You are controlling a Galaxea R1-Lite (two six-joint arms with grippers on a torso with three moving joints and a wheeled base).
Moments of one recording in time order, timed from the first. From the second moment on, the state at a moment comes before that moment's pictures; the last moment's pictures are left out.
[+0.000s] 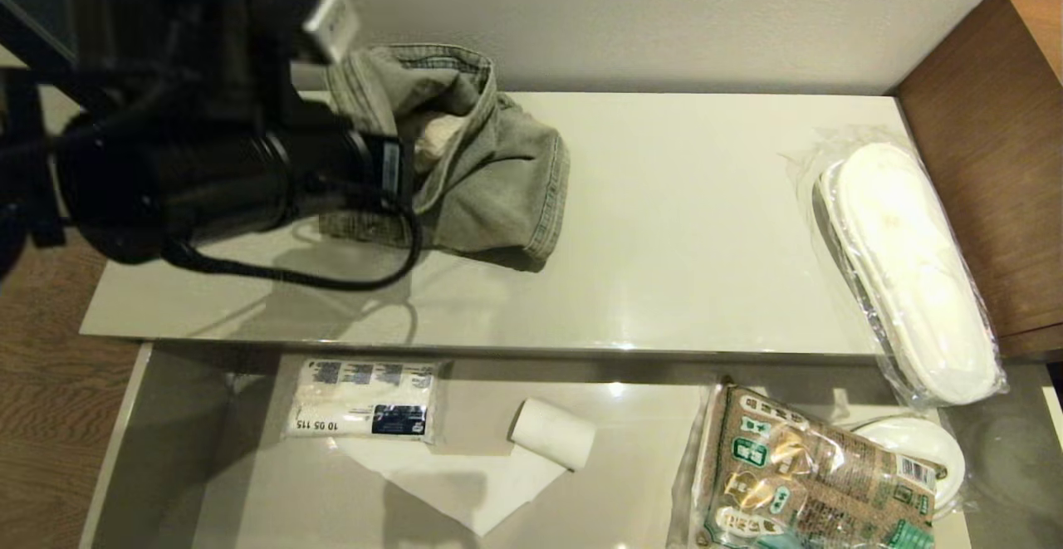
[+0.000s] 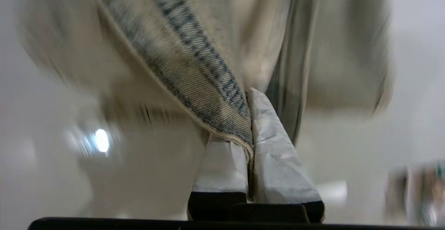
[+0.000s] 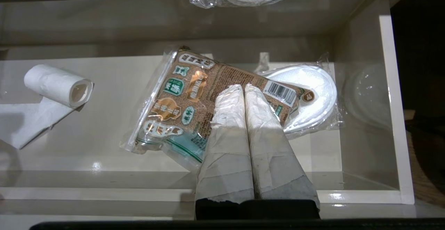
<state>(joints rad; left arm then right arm) -0.62 1.52 -1.32 0.04 0.37 0.01 0.00 0.00 -0.04 0.09 0.00 0.02</state>
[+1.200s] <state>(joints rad) -0.56 1.56 -1.27 0.19 0.28 -0.14 0.00 0.00 -0.04 0.09 0.00 0.02</state>
